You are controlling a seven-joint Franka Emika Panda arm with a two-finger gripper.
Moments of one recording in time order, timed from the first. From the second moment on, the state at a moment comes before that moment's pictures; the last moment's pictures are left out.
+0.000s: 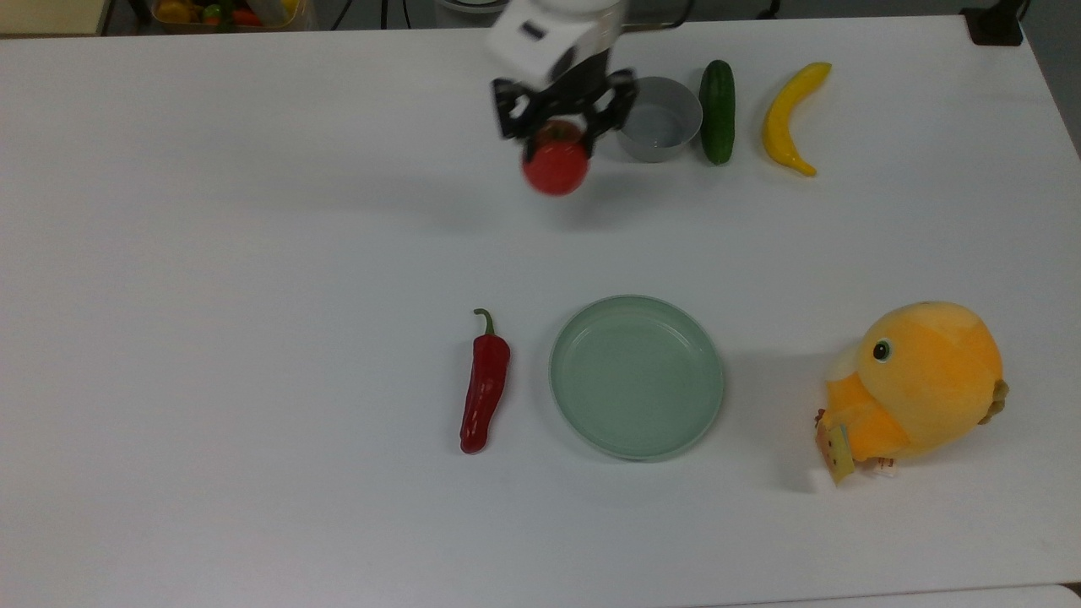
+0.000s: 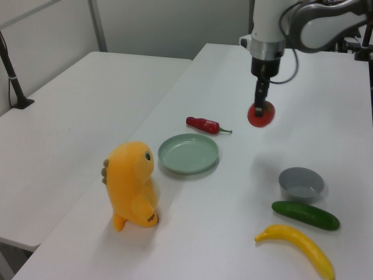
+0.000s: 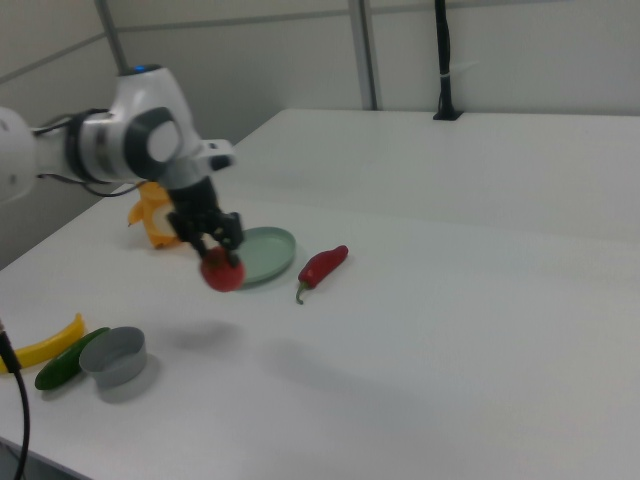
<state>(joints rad) -0.03 0.12 0.30 -1.87 -0.09 2.04 0.14</state>
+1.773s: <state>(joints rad) -0.06 0.29 0.10 -1.83 -0.17 2.20 0.19</state>
